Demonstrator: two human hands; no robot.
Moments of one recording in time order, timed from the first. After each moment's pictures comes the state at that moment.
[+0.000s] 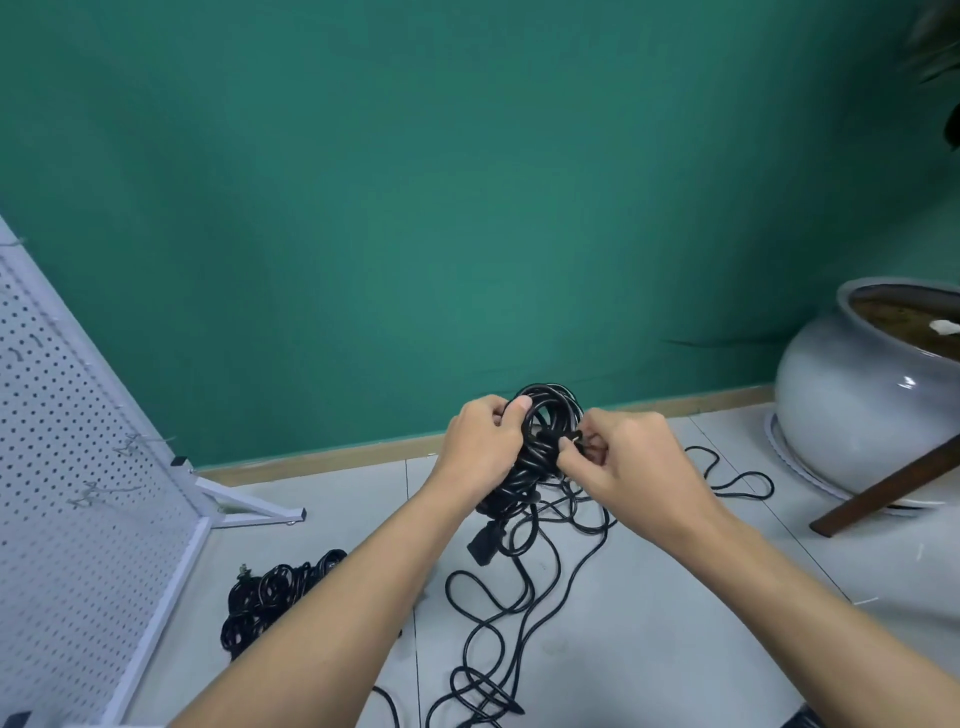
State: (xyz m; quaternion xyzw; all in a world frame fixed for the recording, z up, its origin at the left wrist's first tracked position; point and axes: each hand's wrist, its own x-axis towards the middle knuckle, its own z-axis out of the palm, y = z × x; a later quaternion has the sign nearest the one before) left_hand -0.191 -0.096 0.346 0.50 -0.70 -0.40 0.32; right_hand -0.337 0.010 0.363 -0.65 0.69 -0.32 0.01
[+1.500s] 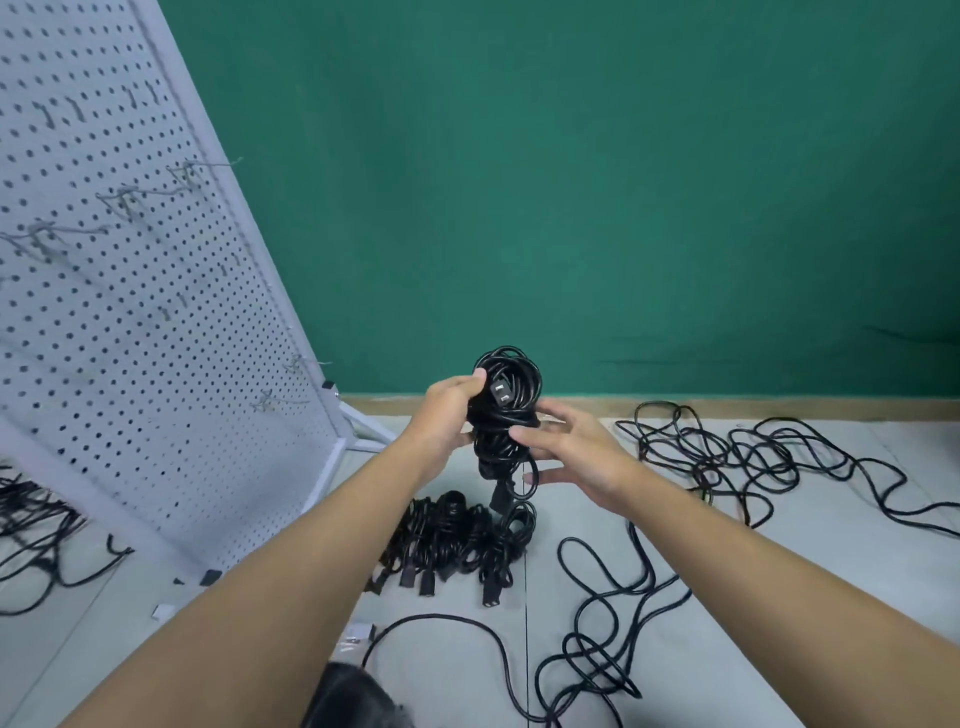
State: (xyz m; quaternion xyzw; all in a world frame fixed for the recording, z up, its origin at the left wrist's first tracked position) left_hand -0.003 -0.177 0.290 0.54 -0.48 -0.59 0.36; right_hand -0.181 -0.122 0.268 -0.45 0.51 -0.42 0.60
